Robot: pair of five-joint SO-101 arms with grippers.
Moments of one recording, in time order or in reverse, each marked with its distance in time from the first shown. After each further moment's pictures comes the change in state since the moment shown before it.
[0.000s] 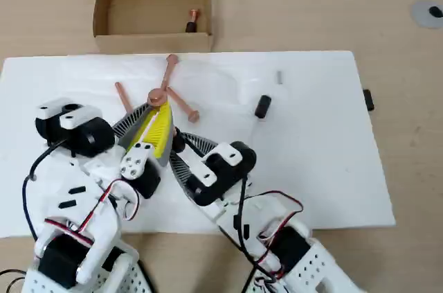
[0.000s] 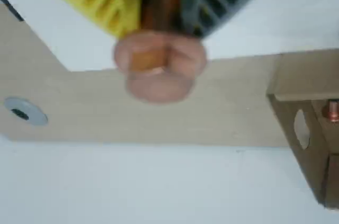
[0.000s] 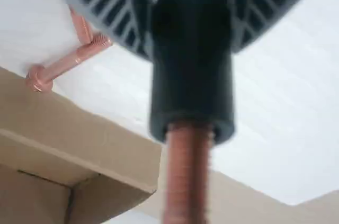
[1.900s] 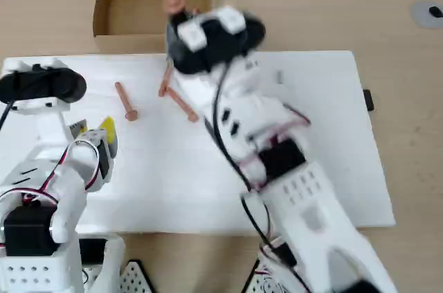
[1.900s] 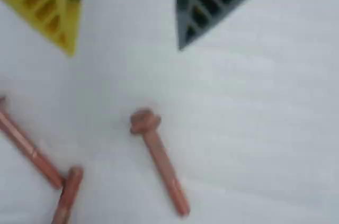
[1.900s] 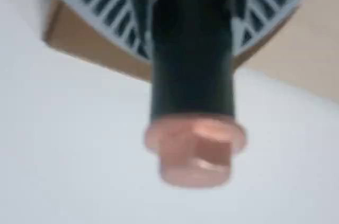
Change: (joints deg) left arm -28.8 27.1 -30.0 40.7 -12.7; right arm 15.4 67.6 -63.1 -10.2 3.6
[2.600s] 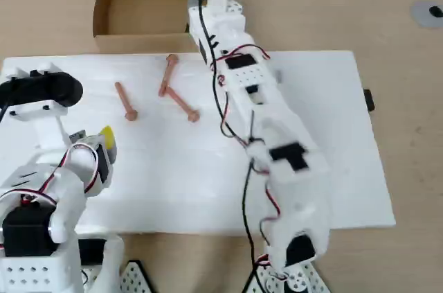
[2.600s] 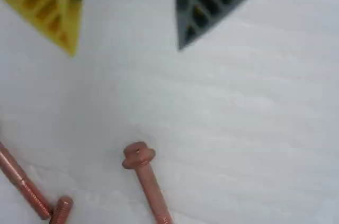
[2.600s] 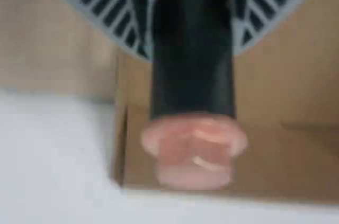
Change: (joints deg) left arm -0.7 0.0 0.0 3.1 2.5; right arm 12.1 71.6 -44.0 -13.1 -9.5
